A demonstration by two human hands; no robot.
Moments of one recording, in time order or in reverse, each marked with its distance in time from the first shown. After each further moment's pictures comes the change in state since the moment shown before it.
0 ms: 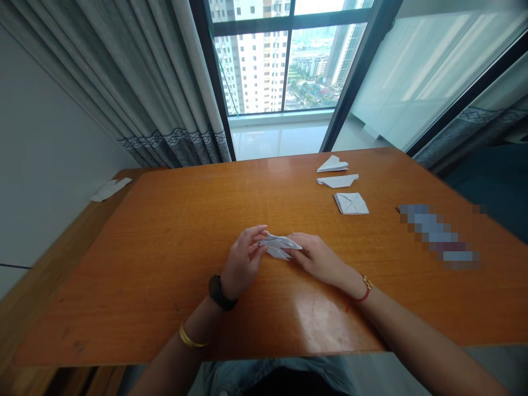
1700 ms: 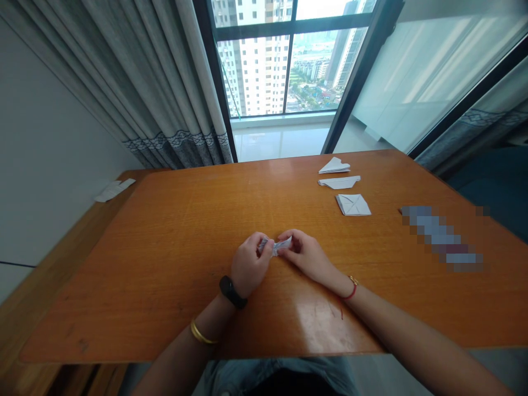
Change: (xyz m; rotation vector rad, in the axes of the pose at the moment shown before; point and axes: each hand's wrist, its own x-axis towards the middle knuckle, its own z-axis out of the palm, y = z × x) left_hand 0.003 0.009 0.011 0.488 0.034 -0.168; right_hand 0.006 0.018 0.036 0.302 0.197 0.378
